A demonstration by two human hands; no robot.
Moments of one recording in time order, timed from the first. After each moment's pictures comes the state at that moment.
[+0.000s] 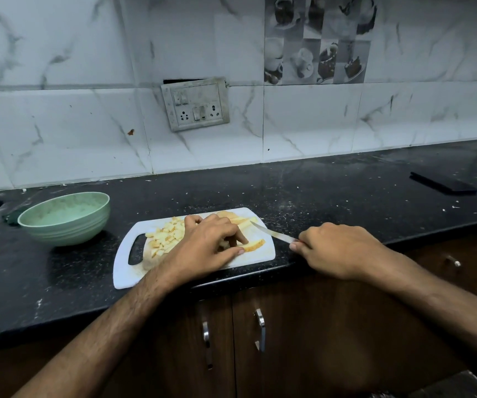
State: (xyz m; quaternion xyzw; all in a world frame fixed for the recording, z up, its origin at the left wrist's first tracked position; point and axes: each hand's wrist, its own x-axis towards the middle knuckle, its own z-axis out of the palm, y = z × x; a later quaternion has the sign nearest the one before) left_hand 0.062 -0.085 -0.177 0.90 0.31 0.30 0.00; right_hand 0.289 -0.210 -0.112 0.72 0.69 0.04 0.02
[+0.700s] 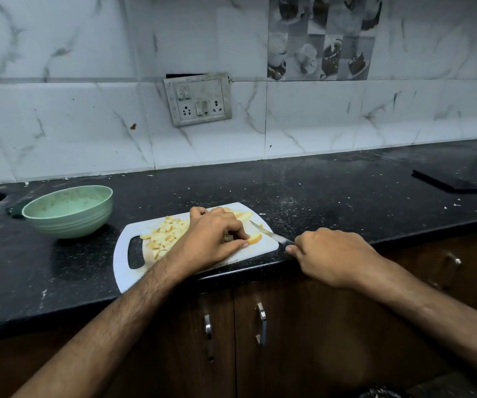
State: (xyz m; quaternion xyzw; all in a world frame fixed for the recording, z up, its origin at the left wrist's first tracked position) left_hand 0.068 -0.084 -0.174 0.90 0.31 0.31 0.00; right_hand 0.273 -0.218 -0.123 0.72 0.69 0.04 0.00
